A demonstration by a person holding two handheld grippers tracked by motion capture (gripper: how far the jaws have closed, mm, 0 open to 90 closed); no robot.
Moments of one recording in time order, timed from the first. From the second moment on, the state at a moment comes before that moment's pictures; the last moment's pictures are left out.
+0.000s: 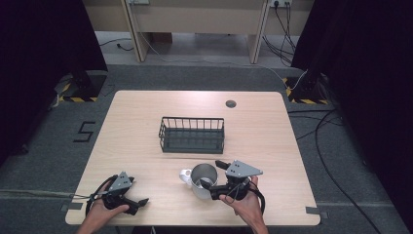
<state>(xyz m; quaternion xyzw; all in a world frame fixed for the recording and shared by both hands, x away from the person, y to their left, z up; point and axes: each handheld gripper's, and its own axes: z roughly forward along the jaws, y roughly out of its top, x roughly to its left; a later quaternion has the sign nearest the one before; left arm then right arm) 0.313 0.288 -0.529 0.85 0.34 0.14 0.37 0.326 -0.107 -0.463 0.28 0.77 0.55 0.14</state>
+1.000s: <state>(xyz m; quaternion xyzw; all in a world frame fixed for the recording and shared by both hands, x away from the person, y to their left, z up) 0.313 0.288 -0.529 0.85 0.34 0.14 0.37 0.324 -0.086 -0.484 0.28 0.76 0.57 0.16</state>
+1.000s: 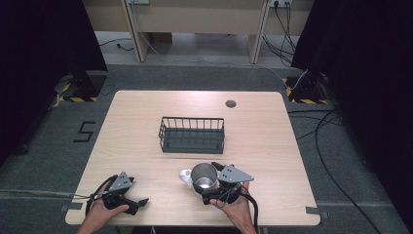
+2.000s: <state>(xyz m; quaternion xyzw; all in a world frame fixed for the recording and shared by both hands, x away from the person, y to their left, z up) 0.313 0.288 -0.529 0.85 0.34 0.14 0.37 0.338 -0.083 -0.461 0.28 0.75 0.58 0.17</state>
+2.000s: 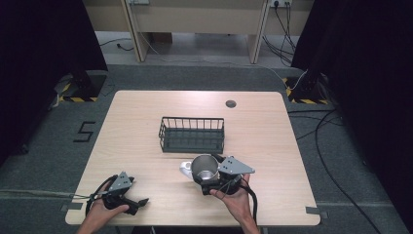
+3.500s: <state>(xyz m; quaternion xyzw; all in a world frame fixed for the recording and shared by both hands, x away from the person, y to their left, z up) 0.312 0.288 -0.529 0.85 0.34 0.14 0.37 0.389 -0.074 -0.378 0.28 0.74 0.59 0.17</state>
